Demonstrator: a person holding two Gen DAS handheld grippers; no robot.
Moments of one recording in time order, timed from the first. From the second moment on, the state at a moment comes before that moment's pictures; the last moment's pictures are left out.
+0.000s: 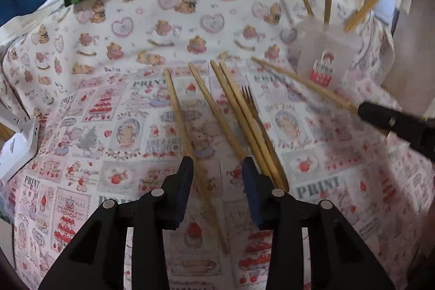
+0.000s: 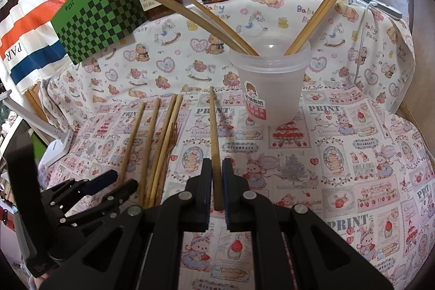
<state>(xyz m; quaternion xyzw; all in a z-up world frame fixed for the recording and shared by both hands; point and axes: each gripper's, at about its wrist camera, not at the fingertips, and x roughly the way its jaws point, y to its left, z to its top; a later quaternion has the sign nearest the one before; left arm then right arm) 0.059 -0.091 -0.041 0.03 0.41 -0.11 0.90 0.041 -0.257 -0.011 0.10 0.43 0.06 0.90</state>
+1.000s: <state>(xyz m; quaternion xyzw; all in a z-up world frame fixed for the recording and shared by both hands) 0.065 -0.042 -0.030 -0.08 0.43 -0.13 0.89 0.040 -0.261 -0.007 0.11 0.42 0.06 0.90</state>
